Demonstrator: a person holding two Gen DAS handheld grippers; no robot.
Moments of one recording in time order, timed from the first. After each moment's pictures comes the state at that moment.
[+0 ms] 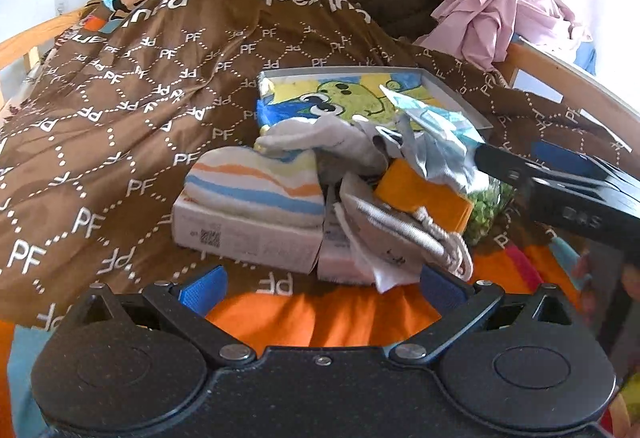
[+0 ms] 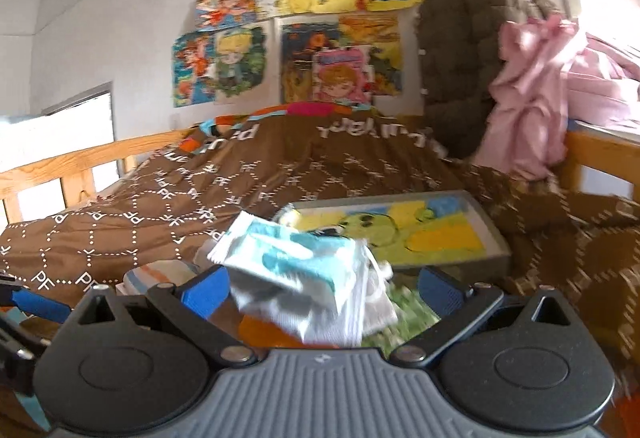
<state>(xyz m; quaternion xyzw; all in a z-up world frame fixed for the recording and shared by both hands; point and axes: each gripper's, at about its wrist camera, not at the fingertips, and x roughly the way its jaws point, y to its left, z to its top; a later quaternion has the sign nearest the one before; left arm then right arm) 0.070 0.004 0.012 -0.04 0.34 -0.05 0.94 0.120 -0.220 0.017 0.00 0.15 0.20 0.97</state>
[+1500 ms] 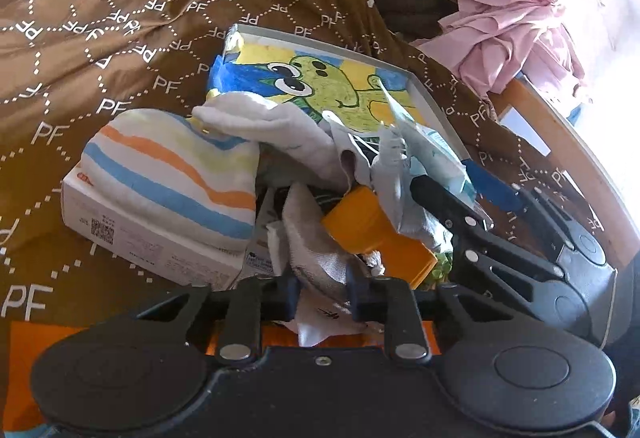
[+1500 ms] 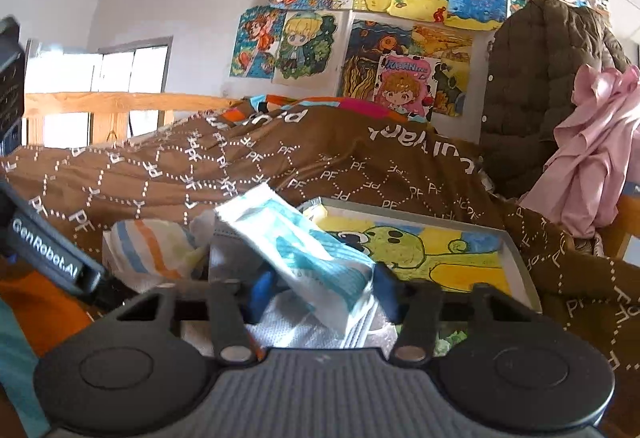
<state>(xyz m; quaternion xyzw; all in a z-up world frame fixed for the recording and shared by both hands) 0.141 -0.001 -0.013 -0.20 0.38 -0.10 0.90 0.152 -0.201 -0.004 -0.12 0.12 0.26 0.95</state>
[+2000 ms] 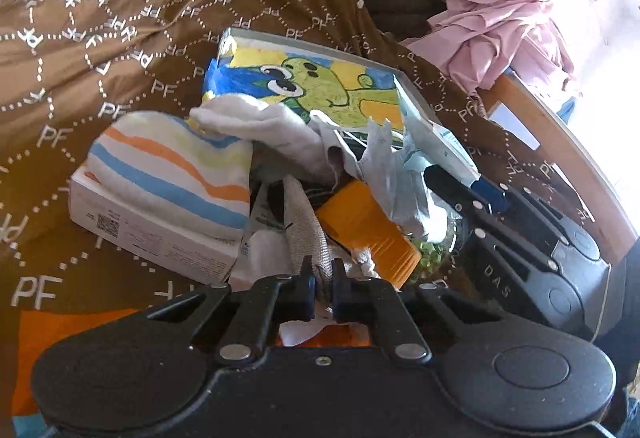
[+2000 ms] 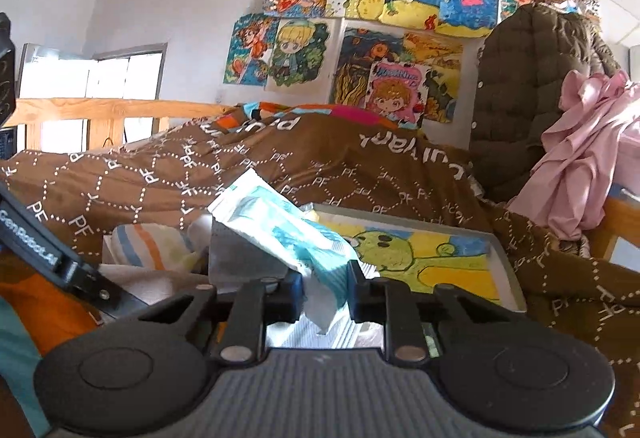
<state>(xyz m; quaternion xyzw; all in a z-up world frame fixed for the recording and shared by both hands) 0.123 -0.002 0.000 -0.18 0.38 -0.11 0.90 0.141 -0.217 0.003 -0.11 0.10 0.25 0.96</state>
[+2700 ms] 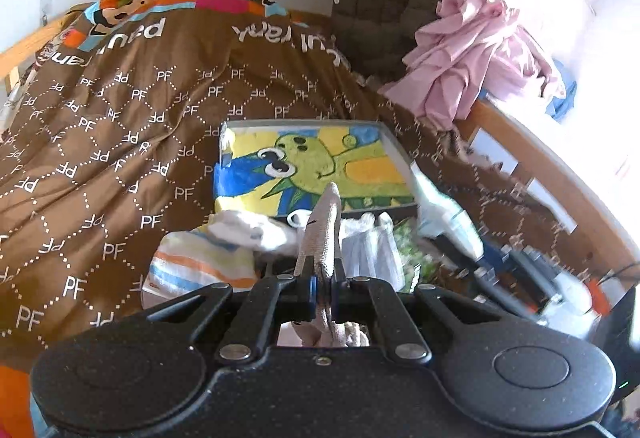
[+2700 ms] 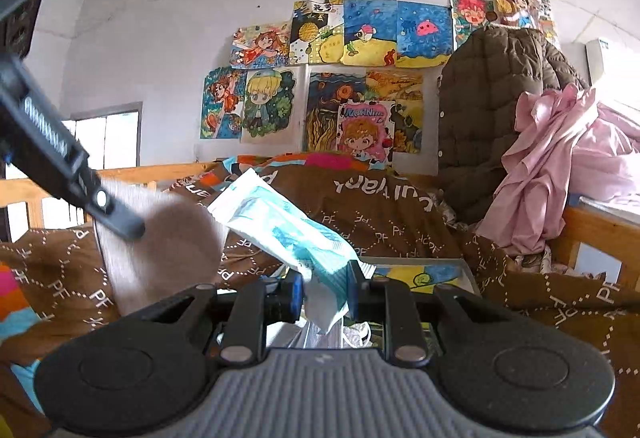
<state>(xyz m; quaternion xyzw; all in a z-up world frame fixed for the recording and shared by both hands) 0.090 -0.018 0.137 -0.10 0.35 -0.08 0.93 0.093 -0.250 0.055 -0.03 0.07 0.23 0.97</state>
